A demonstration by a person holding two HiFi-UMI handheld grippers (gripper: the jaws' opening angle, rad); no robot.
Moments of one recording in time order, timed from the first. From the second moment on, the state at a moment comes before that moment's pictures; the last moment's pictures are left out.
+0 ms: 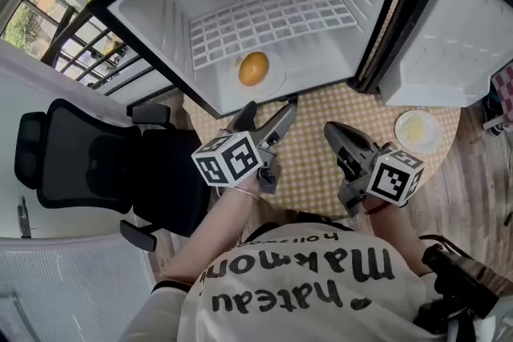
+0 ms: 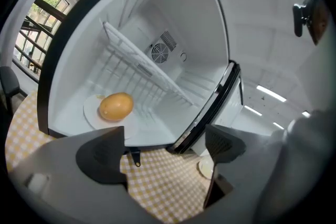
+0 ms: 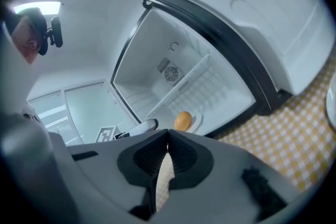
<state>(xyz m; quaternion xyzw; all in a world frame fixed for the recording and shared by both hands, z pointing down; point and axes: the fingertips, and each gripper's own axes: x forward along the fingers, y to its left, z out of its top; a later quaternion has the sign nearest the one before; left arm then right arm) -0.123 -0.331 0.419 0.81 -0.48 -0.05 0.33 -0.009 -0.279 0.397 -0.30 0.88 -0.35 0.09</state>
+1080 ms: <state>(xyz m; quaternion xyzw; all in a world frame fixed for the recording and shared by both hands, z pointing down) -0.224 -0.061 0.297 0.94 -0.28 -0.10 0.18 -0.095 -0.081 0.296 -0.42 0.89 -0.16 0.06</state>
